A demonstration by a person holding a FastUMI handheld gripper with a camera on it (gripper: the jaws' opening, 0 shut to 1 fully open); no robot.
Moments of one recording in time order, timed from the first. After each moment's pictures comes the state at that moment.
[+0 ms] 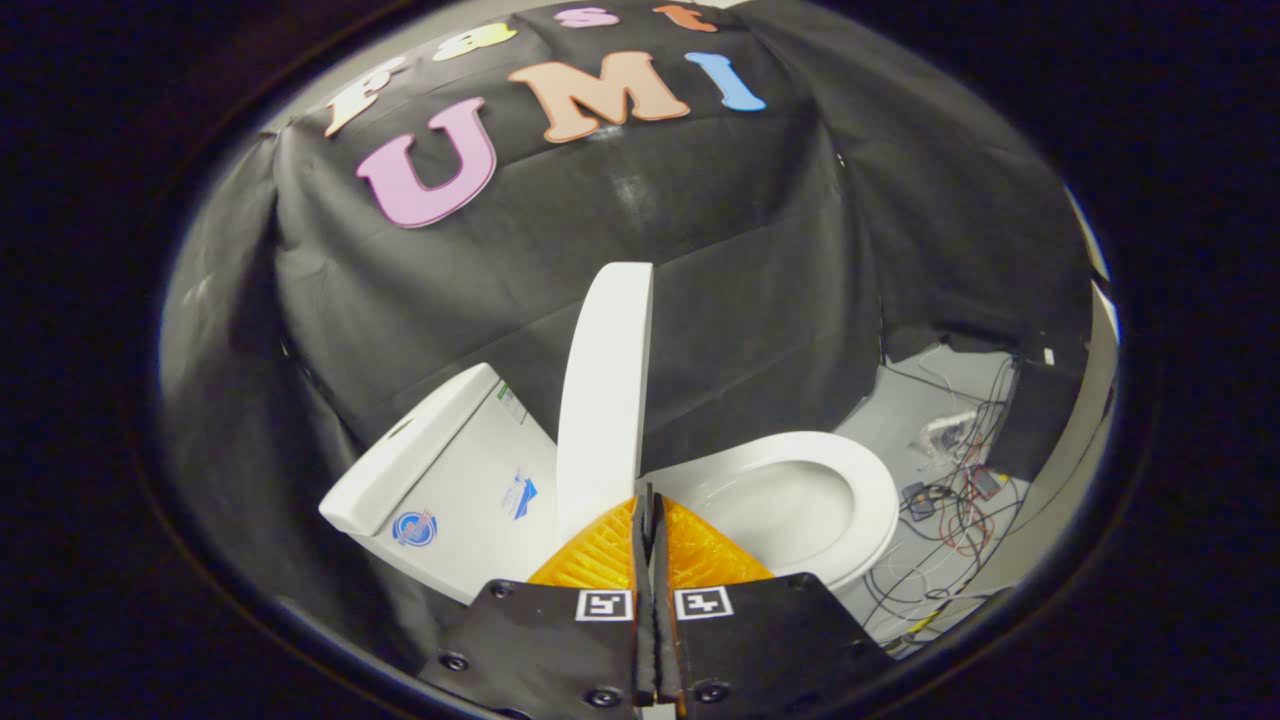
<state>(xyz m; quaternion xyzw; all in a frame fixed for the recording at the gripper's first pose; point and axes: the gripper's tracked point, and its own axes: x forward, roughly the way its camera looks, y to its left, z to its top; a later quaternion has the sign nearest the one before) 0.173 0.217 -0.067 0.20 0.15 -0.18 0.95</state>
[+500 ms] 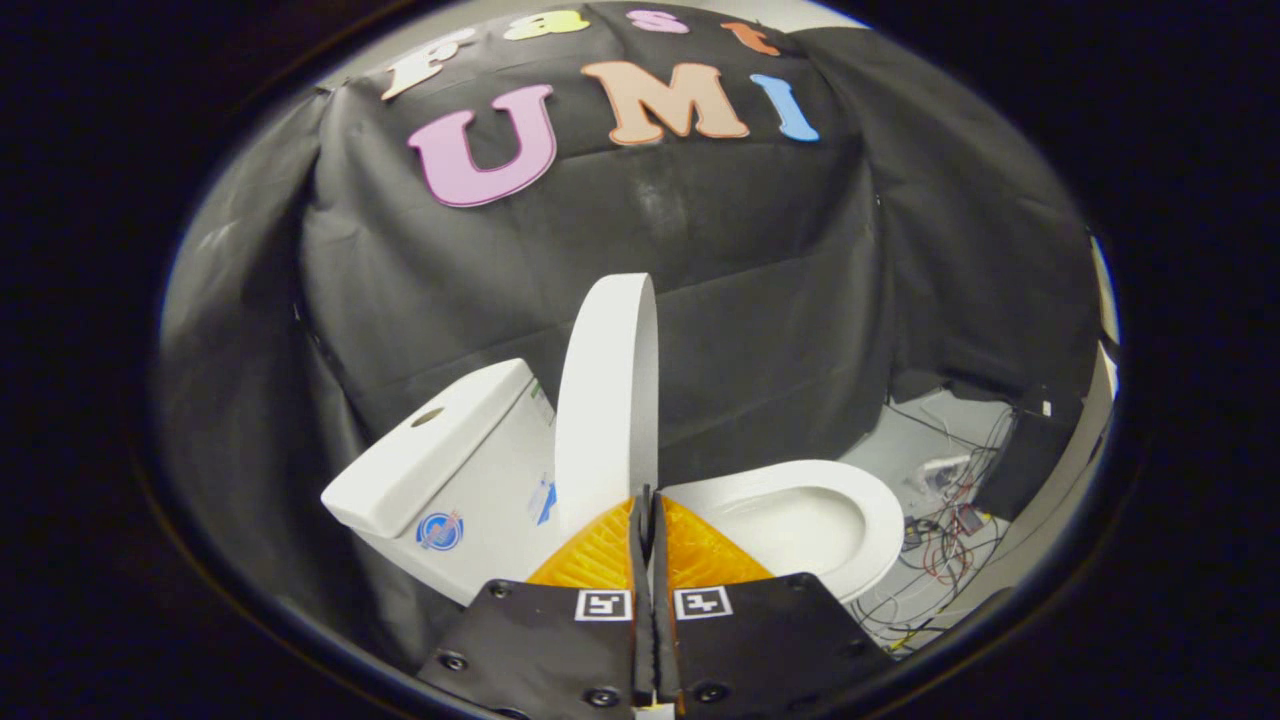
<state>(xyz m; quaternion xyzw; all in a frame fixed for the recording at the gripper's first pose) 0.198 0.263 -0.043 0.13 0.15 -0.17 0.97</state>
